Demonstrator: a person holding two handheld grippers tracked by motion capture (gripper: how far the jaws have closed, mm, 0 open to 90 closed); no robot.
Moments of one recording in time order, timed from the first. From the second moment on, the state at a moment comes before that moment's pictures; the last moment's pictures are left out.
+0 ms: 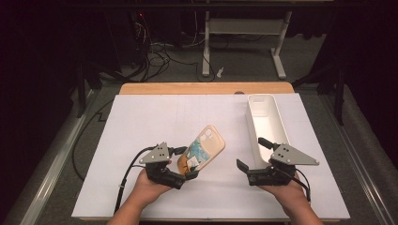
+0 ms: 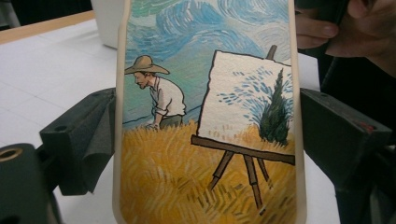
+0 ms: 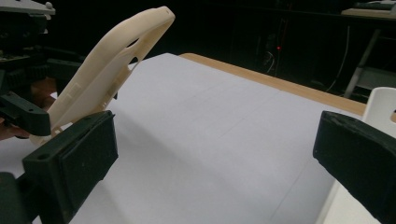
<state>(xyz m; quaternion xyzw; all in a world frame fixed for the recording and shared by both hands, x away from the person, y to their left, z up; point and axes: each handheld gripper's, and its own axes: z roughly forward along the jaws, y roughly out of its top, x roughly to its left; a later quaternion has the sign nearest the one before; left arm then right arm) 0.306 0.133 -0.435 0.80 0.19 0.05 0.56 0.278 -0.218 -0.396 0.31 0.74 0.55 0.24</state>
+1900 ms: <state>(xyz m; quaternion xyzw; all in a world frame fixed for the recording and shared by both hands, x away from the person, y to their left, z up) 0.289 0.122 -0.435 0.81 0.08 -0.05 0.57 0.261 -0.192 -0.390 0.18 0.74 0.64 0.09</state>
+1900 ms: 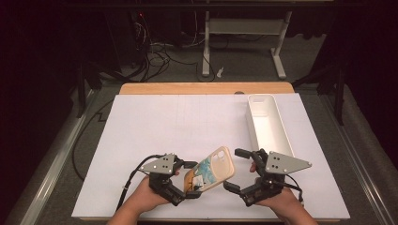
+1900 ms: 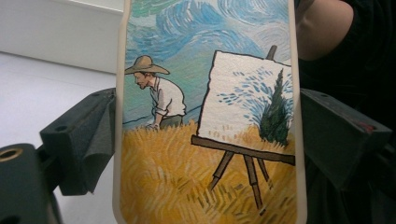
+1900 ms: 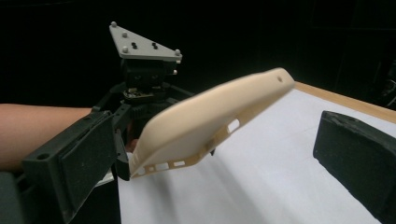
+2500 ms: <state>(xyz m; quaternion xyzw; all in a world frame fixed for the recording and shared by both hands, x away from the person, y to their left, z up) 0.286 0.115 -0.436 0.82 0.06 -0.05 0.57 0.267 -0.181 -0.389 0.15 0.74 0.65 0.08</state>
